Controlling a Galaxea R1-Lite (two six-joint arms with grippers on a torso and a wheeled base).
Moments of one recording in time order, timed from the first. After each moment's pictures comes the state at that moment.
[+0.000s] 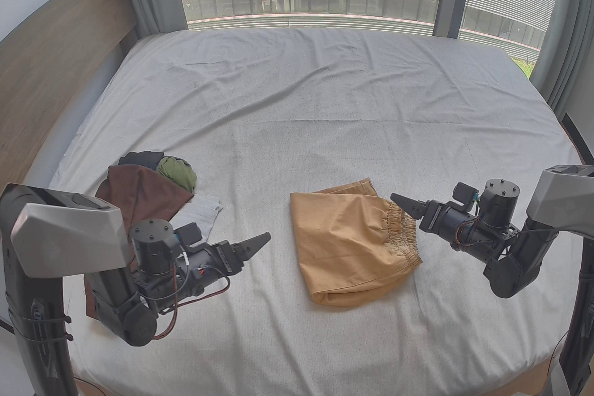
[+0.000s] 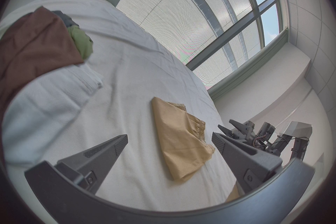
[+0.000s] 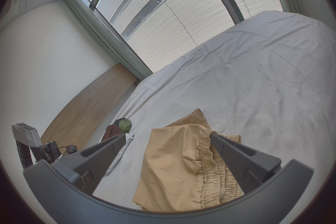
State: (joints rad) left arm -0.38 2.27 -0.48 -1.55 -0.27 -0.64; right arm 0.24 2.22 -0.62 -1.45 0.31 0.50
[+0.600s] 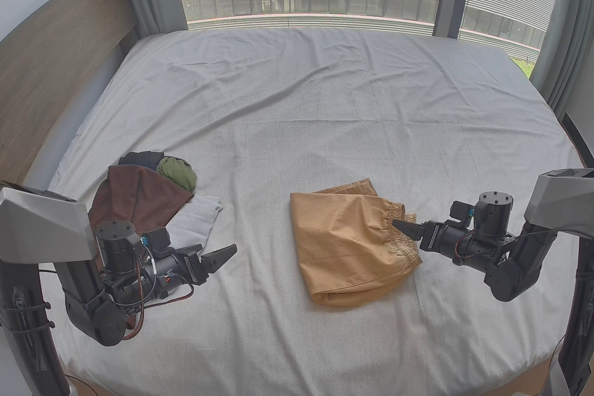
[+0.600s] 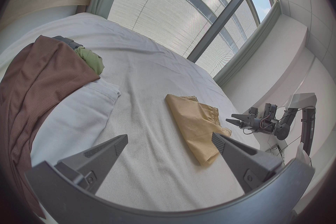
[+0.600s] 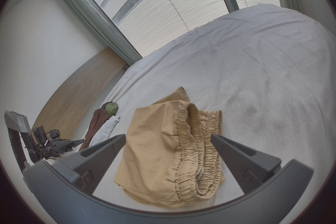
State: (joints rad) left arm -0.24 2.20 -0.34 -1.55 -0.35 -0.37; right arm 0.22 2.24 -0.60 -1.33 0.31 0.42
